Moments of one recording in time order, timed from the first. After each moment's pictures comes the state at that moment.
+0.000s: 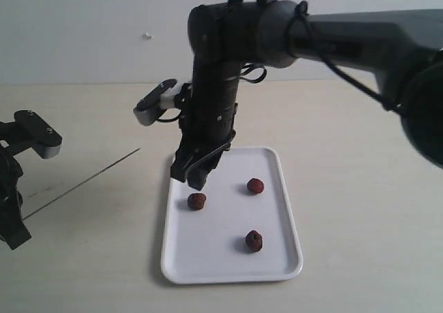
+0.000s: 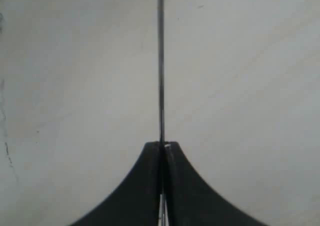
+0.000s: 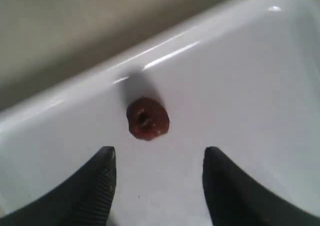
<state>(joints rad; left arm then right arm) -0.29 1.58 -0.90 0.07 0.95 0.44 0.53 2.29 -1.91 0.11 1.20 -0.48</state>
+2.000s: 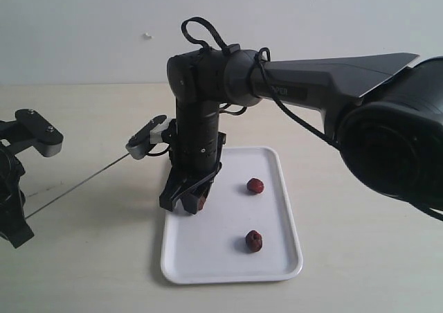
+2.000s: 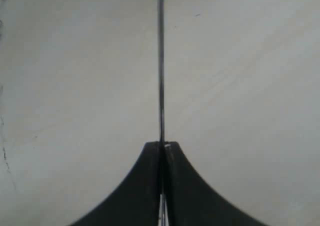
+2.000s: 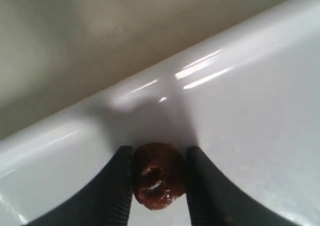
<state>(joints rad) -0.29 1.58 -0.90 0.05 0.94 0.44 0.56 2.44 -1.98 0.10 1.21 -0.42</state>
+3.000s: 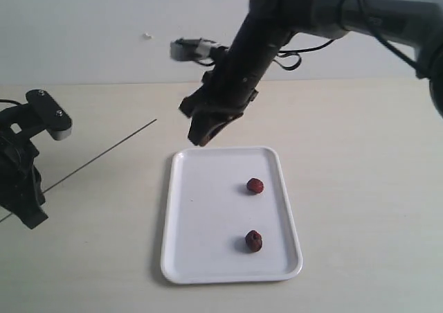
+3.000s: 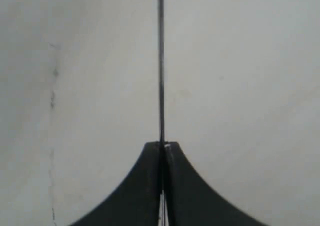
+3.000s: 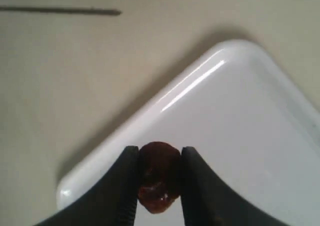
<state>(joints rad) -0.29 1.58 -0.90 0.04 0.74 0.55 0.30 2.30 -1.98 0.57 1.22 -0.54</state>
